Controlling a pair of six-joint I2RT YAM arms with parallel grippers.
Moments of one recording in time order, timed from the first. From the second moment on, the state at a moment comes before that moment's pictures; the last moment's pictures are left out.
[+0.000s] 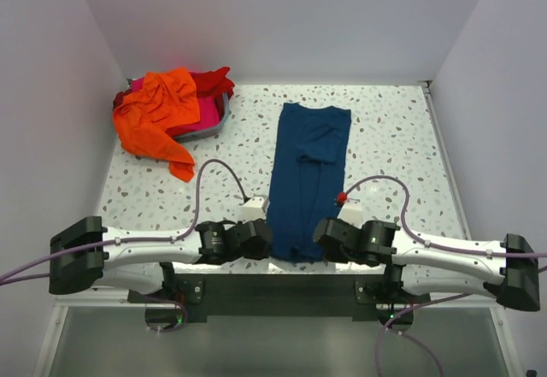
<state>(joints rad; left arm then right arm) -1.28 1.21 0.59 -0.32 -0.34 -1.07 1.27 0.97 0.64 -0.89 0.39 1.34</state>
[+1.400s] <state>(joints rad) -0.68 1.81 1.23 -0.20 -0.05 -0.54 0.45 1.64 1.15 -0.69 0.27 0.64</state>
